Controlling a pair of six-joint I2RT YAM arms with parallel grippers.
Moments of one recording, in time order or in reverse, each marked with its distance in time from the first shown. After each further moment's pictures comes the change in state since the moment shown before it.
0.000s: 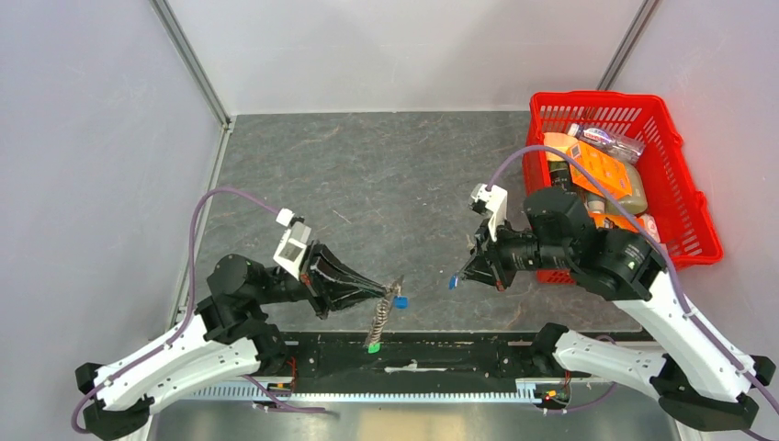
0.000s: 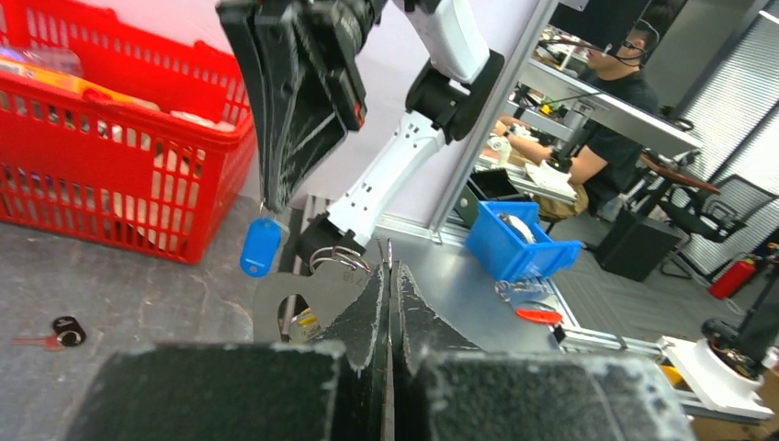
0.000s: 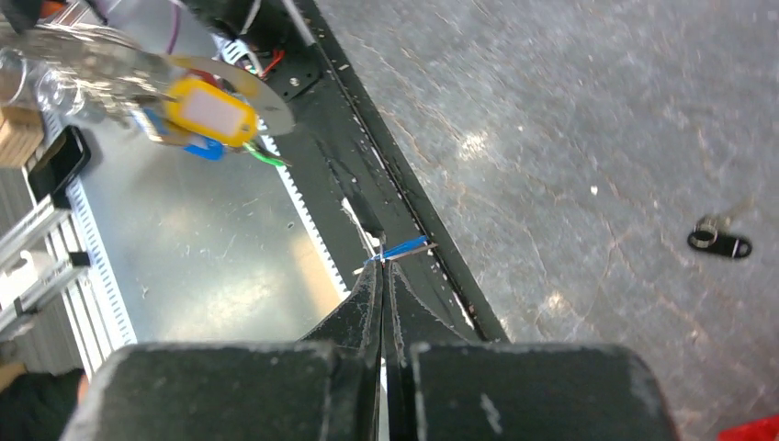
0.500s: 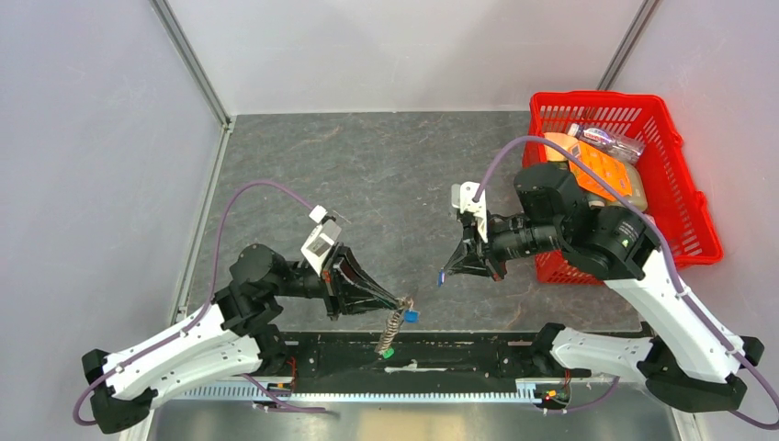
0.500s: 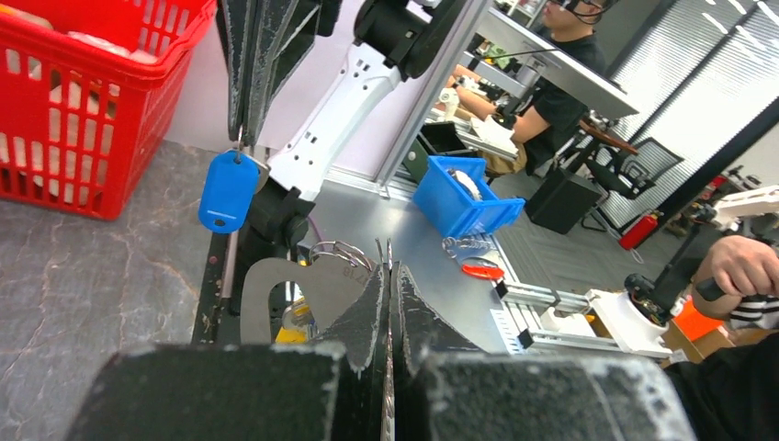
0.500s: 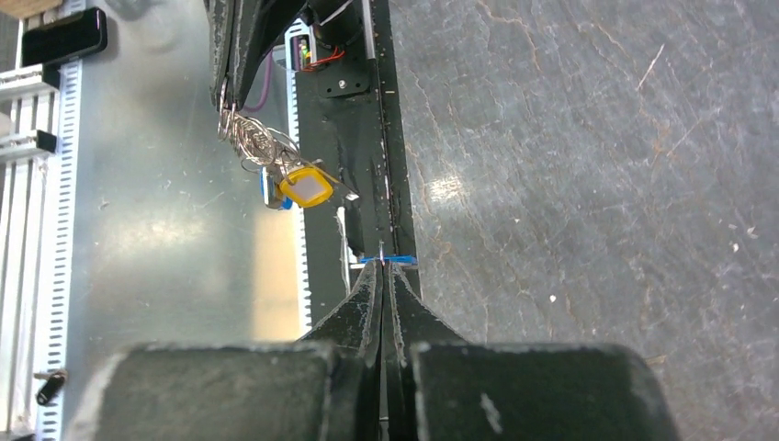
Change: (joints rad) left arm 0.000 0.114 0.002 0.024 0.152 -0.092; right arm 0.006 0.145 0.211 -0.031 -0.251 -0.385
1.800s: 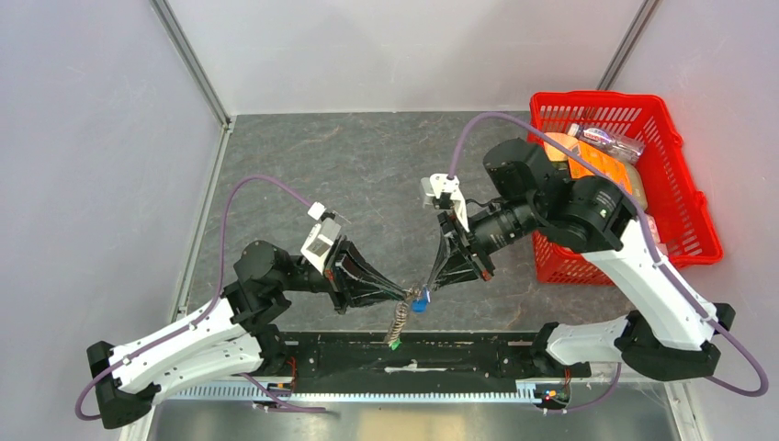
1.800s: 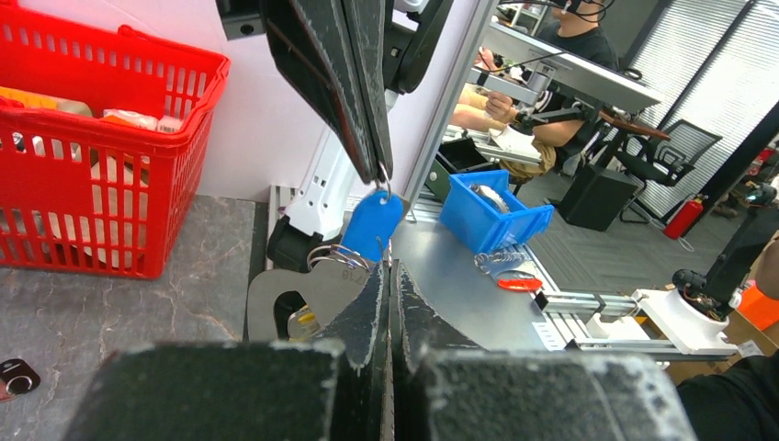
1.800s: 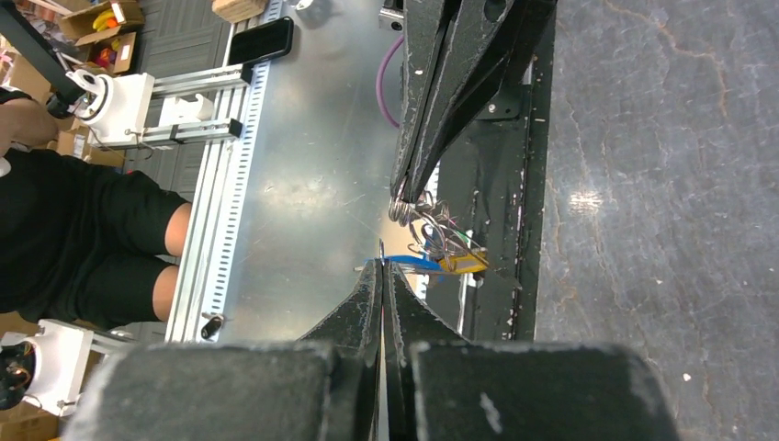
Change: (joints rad) left arm 0.000 0.074 0.010 0.166 0.014 0.080; right arm 0.059 0.208 0.281 -0.135 -0.272 0.066
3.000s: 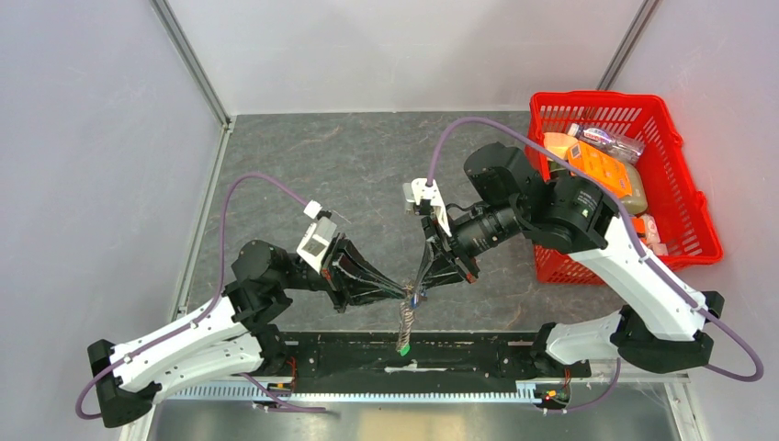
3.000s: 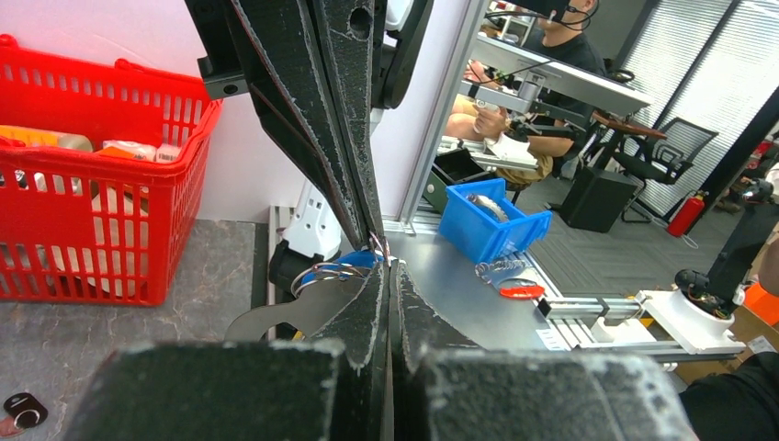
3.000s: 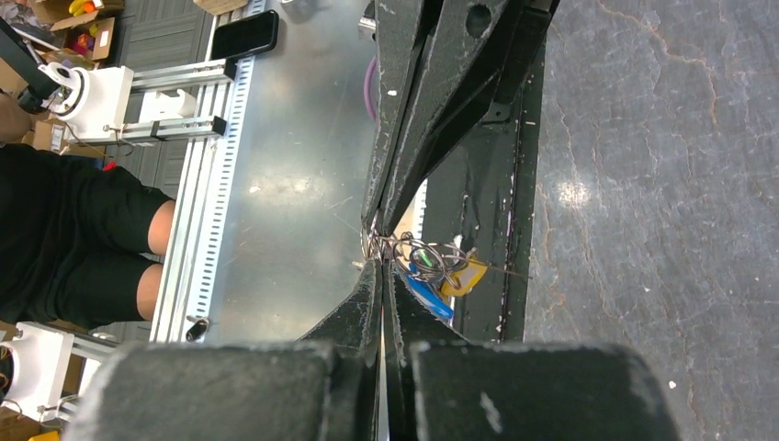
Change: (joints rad) left arm 0.000 0.014 0.012 0.055 0.015 0.003; right arm 0.081 0.048 0.002 0.048 0.084 0.031
